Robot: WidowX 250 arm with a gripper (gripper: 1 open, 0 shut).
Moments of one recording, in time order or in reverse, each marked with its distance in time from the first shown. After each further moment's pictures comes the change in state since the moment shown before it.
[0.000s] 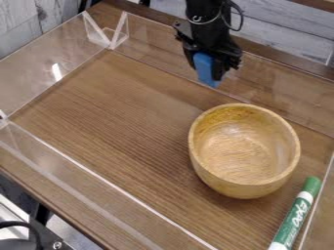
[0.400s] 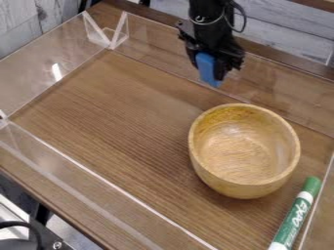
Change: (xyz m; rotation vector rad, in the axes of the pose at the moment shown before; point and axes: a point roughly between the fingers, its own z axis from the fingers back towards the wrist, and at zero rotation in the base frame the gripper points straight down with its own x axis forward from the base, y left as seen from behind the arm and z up) arm 0.003 -0.008 0.000 0.006 -0.010 -0.034
